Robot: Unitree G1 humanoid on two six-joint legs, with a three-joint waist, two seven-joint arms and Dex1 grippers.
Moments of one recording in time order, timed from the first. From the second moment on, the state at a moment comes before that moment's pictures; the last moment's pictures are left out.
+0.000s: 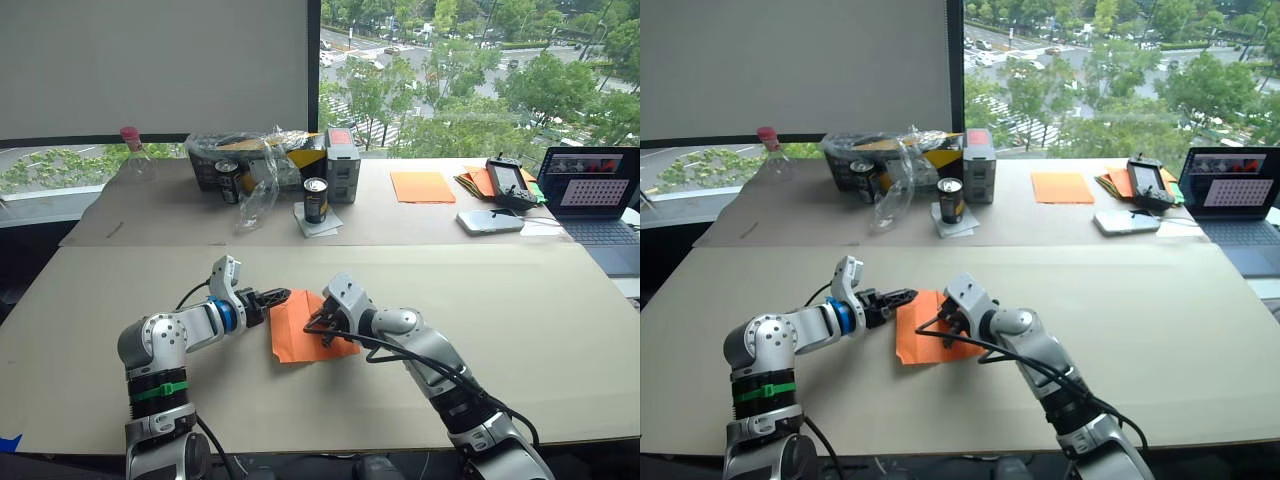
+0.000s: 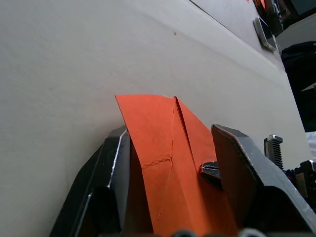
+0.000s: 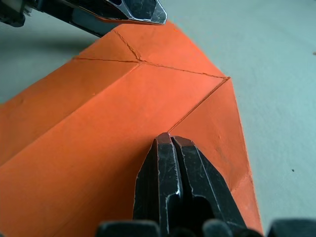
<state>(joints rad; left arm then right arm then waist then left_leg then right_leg) -0.53 0.21 0.41 0.00 -0.62 1.32 -0.33 -0.53 -0.22 0.37 0.00 0.04 0.69 0.60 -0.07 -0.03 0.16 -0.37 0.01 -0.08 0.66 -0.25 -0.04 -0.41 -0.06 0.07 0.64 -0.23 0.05</state>
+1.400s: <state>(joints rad) -0.56 0.47 -0.28 0.23 0.05 0.15 -0.70 -0.55 -0.23 0.30 -0.05 0.06 0.80 0.54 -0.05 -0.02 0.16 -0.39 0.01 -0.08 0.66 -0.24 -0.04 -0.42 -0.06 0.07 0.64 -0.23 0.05</state>
